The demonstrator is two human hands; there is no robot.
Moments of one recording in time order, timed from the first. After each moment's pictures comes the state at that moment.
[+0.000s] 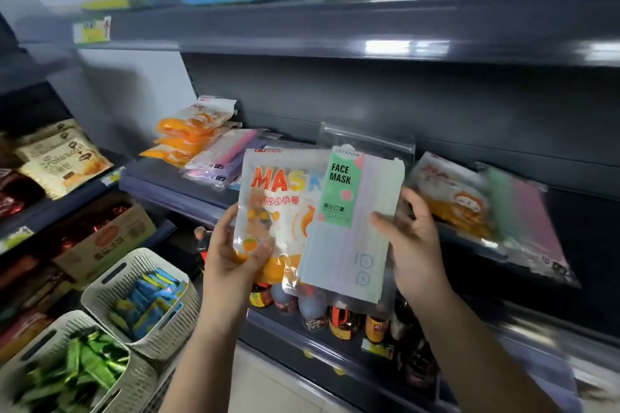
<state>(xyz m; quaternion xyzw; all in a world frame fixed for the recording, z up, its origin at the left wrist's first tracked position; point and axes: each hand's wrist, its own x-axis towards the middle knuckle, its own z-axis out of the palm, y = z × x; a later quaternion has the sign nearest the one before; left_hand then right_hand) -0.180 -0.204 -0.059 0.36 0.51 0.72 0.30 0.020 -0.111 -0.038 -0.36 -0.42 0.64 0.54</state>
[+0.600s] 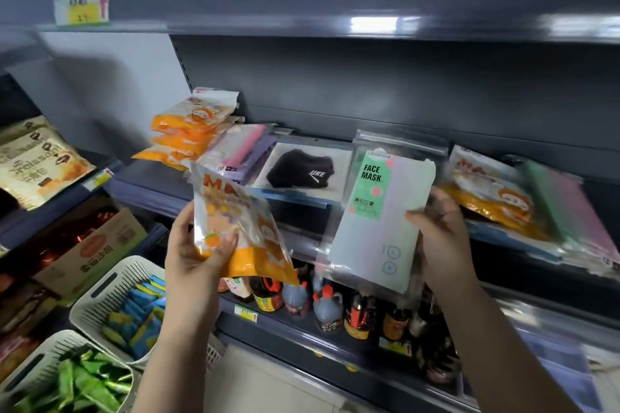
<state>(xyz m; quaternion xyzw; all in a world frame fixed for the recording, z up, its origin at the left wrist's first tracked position) -0.285 -0.195 -0.055 0.35 0.51 0.73 0.29 -0.032 -0.085 -0.052 -0.49 -0.38 0.56 0.55</state>
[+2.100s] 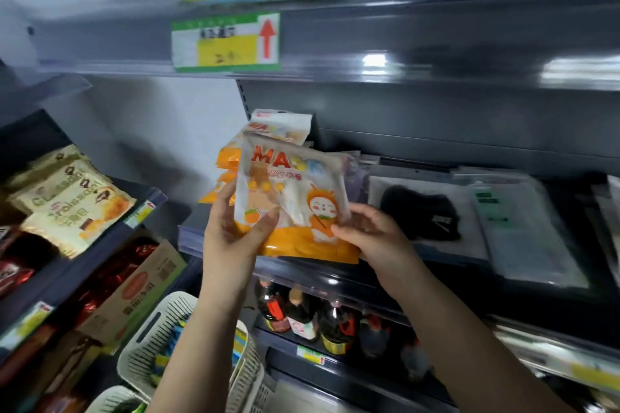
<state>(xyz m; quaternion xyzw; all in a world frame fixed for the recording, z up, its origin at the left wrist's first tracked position) -0.476 -0.100 -0.016 0.42 0.50 0.69 0.32 -0.312 -0.033 -0.035 -0.47 -0.49 0.63 0.37</state>
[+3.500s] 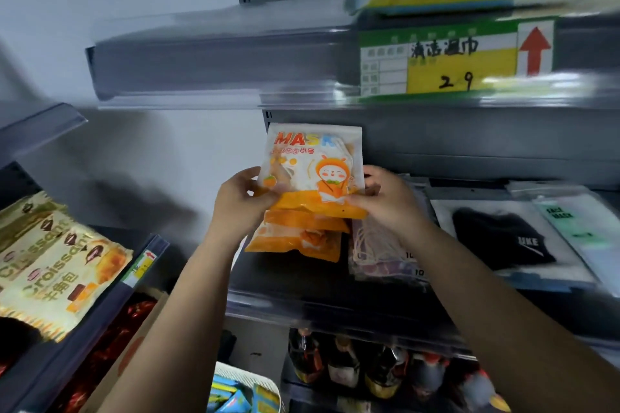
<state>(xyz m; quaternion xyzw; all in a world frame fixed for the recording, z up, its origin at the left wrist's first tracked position) -0.651 0.028 0.001 0.52 0.65 0.47 0.30 -0.438 0.054 -0.008 -0.55 -0.64 0.38 0.38</state>
